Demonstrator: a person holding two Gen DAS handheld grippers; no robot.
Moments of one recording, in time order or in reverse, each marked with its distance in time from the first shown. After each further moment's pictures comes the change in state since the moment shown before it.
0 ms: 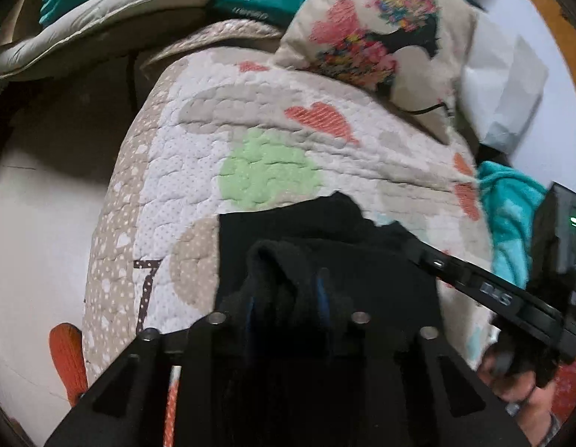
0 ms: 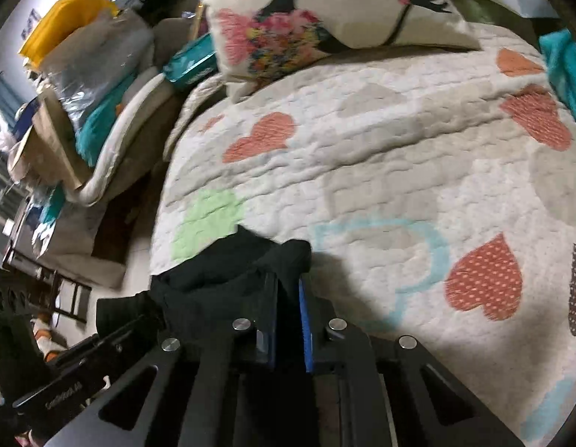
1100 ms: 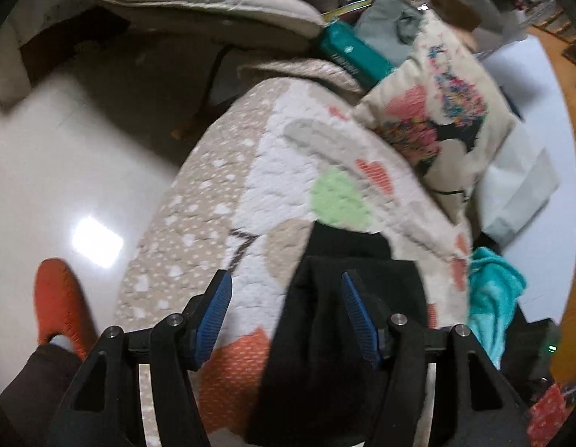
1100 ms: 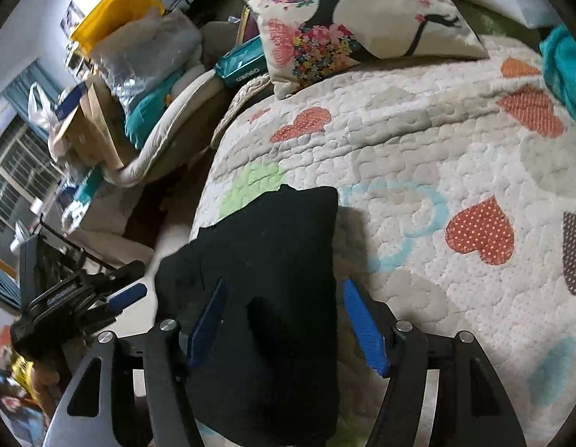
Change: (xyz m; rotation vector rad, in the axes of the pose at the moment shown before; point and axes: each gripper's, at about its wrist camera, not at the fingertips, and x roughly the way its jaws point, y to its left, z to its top) left arm -0.064 0.072 -0.036 -0.319 -0.146 -0.078; right arm -0.047 0.002 -0.050 -0.078 -0.047 0.143
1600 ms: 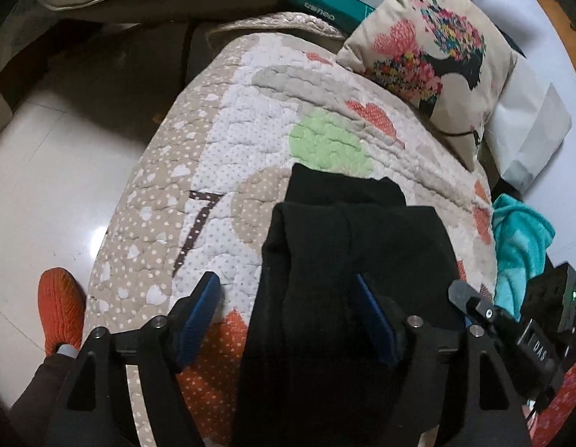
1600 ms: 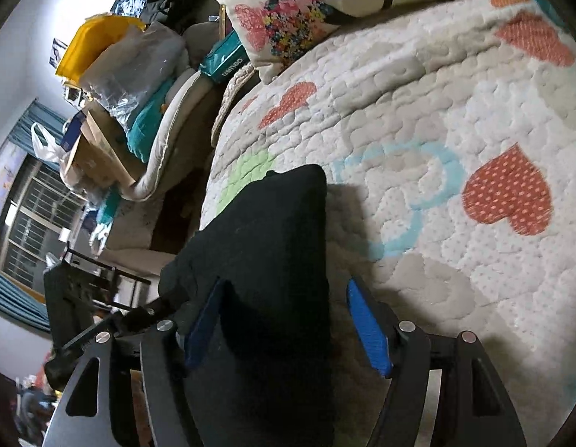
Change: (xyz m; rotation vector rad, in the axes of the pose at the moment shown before) left arm 0.054 -0.028 -0.023 0.136 0.117 0.083; right arm 0.031 -0.036 -0.001 0.150 0.054 0.146
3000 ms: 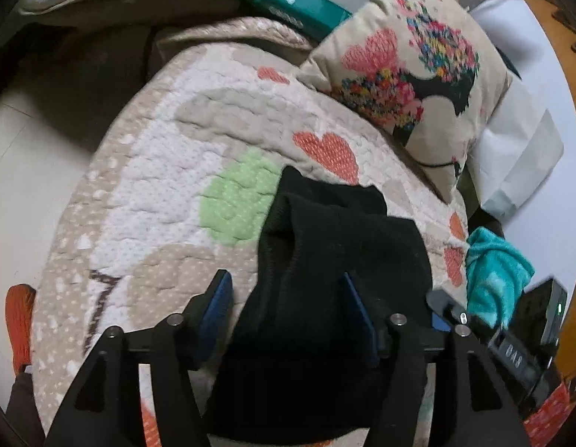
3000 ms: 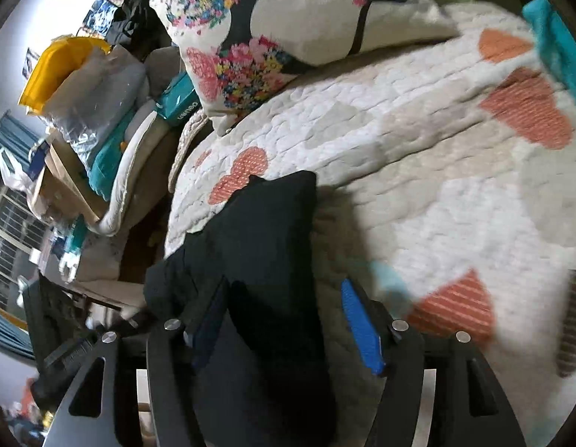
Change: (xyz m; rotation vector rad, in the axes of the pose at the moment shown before) left arm 0.021 -0.038 0.058 -0.050 -0.025 -0.104; right arm -0.016 -0.015 0.073 0.003 -0.067 -0.175
